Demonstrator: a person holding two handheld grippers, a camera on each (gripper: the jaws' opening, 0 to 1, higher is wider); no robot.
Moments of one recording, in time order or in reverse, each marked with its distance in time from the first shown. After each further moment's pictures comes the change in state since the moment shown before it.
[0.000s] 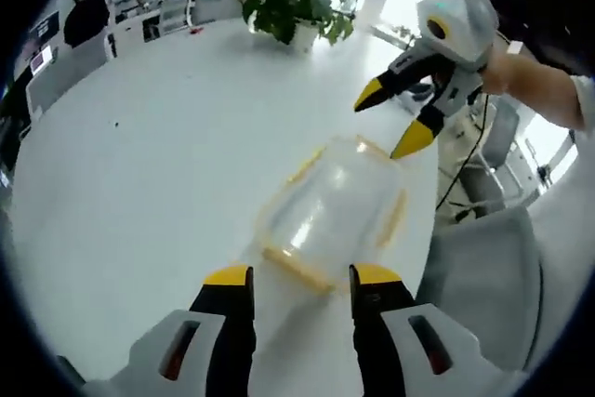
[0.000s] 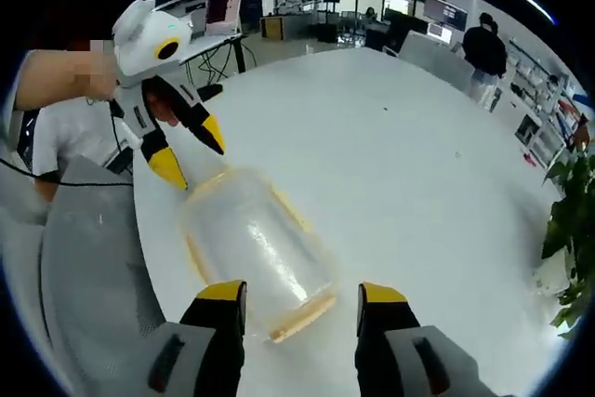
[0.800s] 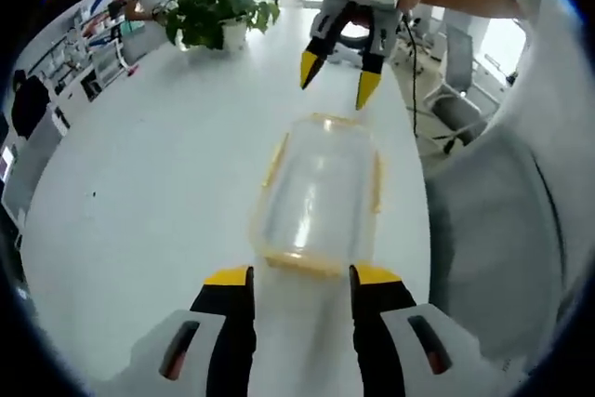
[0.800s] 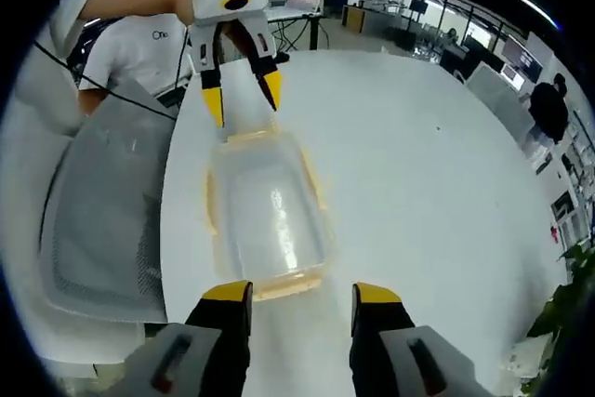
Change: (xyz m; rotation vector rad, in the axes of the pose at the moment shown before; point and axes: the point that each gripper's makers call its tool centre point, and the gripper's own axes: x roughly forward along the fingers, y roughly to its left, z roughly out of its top) left arm -0.008 -0.002 0.006 0.396 0.046 -0.073; right arm -0.009 -0.011 -0.010 -0.301 0.042 0.122
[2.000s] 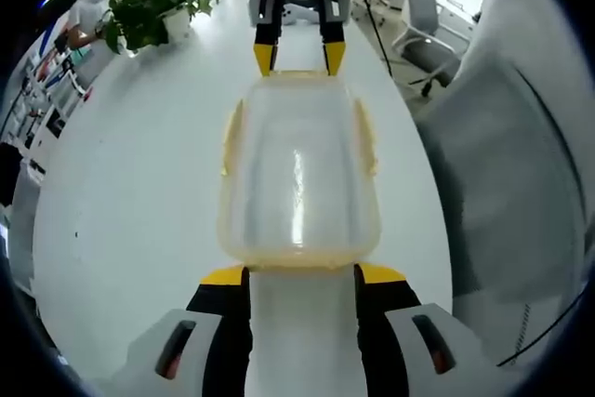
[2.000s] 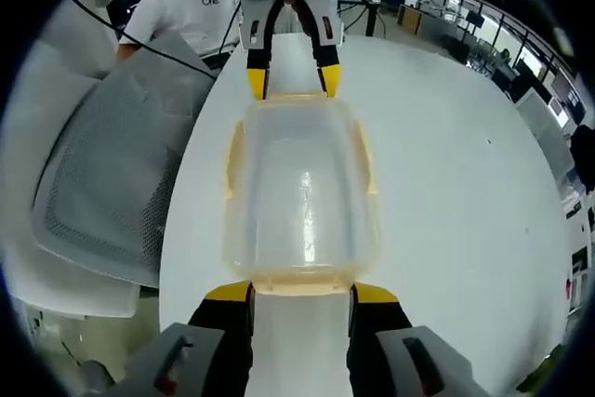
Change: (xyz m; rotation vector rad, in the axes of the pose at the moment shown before) left arm 0.034 -0.005 -0.025 0.241 0.164 -0.079; right arm 0.033 0.016 -0.033 -0.267 0.110 0.185
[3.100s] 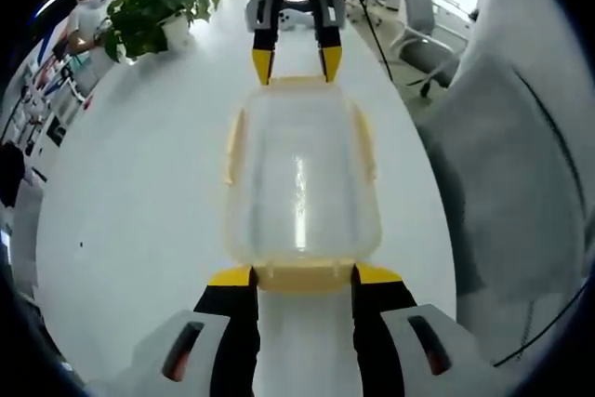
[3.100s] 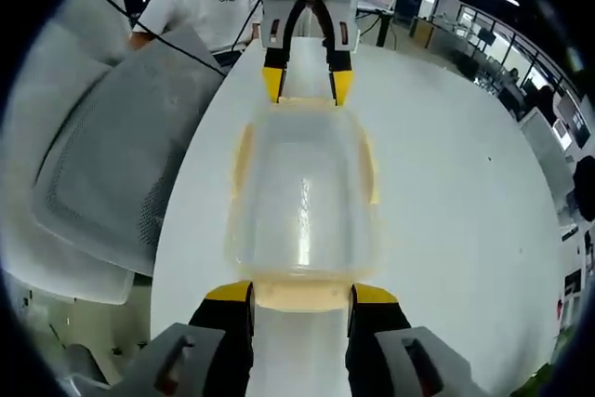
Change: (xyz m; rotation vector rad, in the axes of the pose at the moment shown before) left arm -0.002 0.007 0.008 0.029 -0.014 0.002; right arm -0.003 -0.006 0.001 -0.086 -0.015 -0.007
